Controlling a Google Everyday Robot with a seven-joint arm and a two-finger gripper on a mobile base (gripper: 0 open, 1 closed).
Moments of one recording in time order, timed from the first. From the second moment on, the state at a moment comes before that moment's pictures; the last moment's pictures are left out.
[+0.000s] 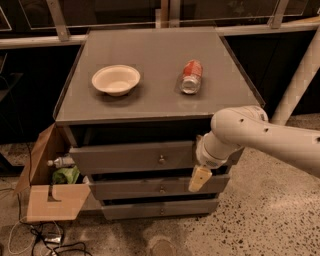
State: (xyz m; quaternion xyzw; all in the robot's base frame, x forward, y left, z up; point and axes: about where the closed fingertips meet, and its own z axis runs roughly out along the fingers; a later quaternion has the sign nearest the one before) arm 0.538 -0.139 0.631 -0.61 0.77 0.04 0.16
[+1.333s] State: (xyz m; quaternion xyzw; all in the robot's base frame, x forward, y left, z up) arm 0.538 -0.138 0.631 -0.61 0.77 0.04 0.16
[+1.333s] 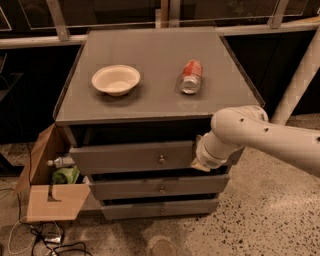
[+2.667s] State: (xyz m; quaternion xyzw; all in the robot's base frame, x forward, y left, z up) arm 0.535 -0.138 0.645 -0.61 0.78 0.04 0.16
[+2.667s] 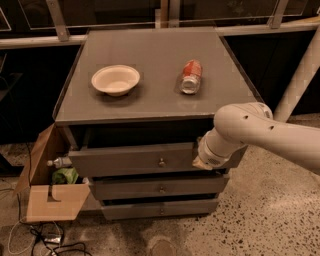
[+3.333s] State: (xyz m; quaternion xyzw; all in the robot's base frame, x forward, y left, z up) arm 0.533 -0.137 0.657 -0.60 0.78 0.04 0.17
